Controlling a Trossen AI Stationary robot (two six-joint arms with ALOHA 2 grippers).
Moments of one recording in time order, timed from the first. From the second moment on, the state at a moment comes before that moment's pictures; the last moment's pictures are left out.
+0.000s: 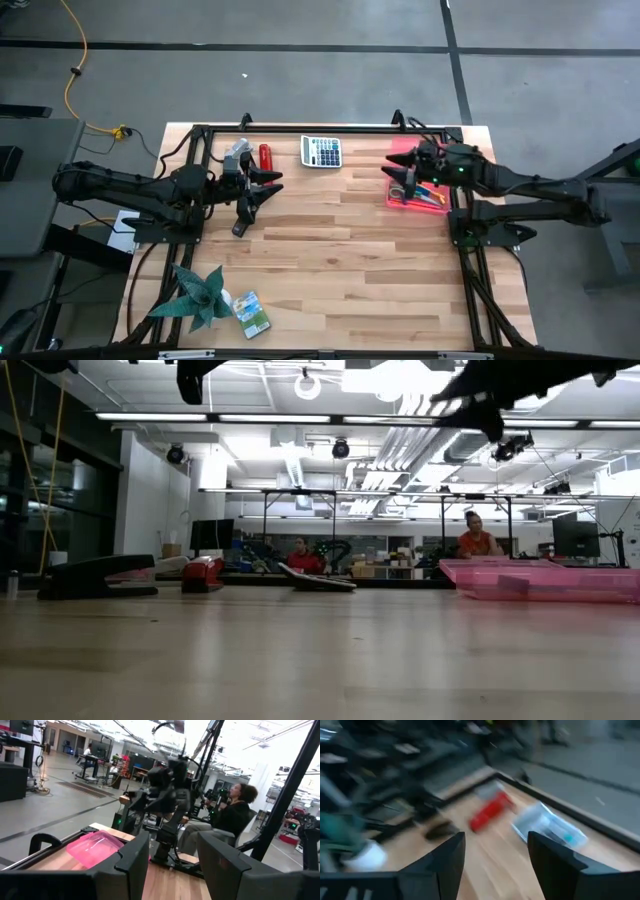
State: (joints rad) left arm 0.06 0.87 0.53 0.48 -0.22 -0.26; right arm -0.25 0.75 0.64 -0.10 0.08 0.34
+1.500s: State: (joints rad) left arm 0.08 1.28 0.97 -0.46 0.34 -0.42; right arm -0.10 0.76 0.64 0.10 0.06 0.07
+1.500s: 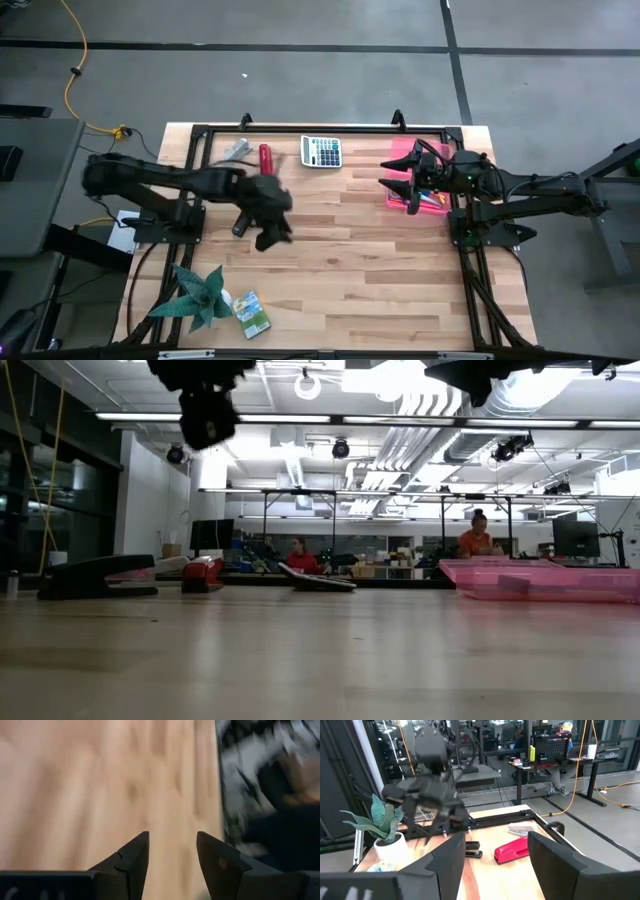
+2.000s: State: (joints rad) left arm 0.02 1.71 1.08 -0.72 0.97 -0.35; right arm -0.10 0.76 0.64 0.04 0.06 0.10
